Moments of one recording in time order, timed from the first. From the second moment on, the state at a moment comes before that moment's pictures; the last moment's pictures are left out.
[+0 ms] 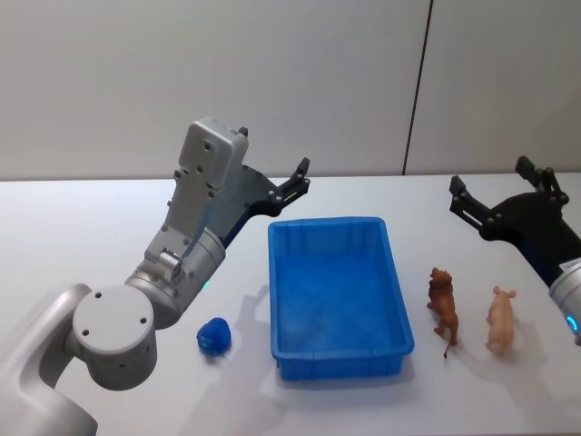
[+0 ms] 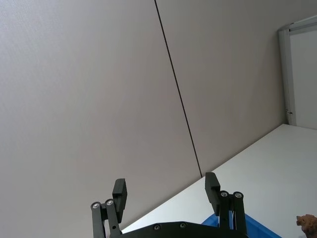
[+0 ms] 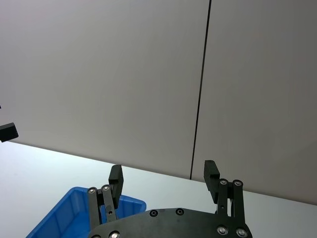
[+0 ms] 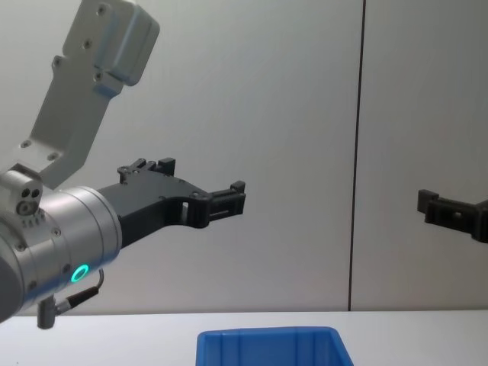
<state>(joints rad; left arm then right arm) -0.24 0.38 0.45 -1.63 -0.20 0.01 -0.01 -0.01 0.34 -0.23 -1.77 0.29 0.03 0.07</state>
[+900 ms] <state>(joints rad) -0.24 0.38 0.45 -1.63 -0.20 0.01 -0.01 -0.01 0.34 -0.23 -1.77 0.29 0.03 0.07</state>
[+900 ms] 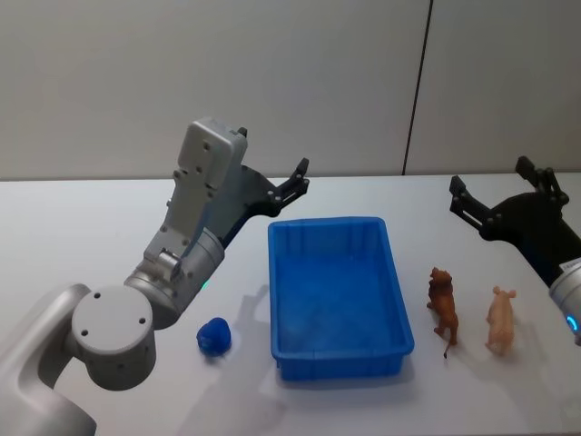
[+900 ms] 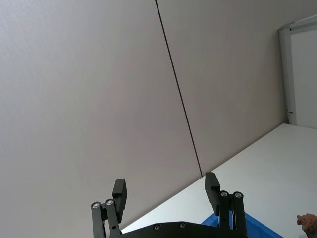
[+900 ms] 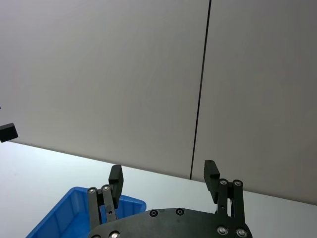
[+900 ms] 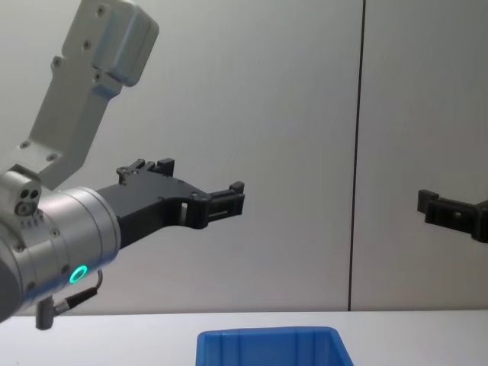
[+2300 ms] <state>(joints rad) -0.11 0.51 0.35 -1.48 -0.62 0.02 -0.06 -0.01 0.34 -0.23 -1.77 0.29 0.03 0.07</state>
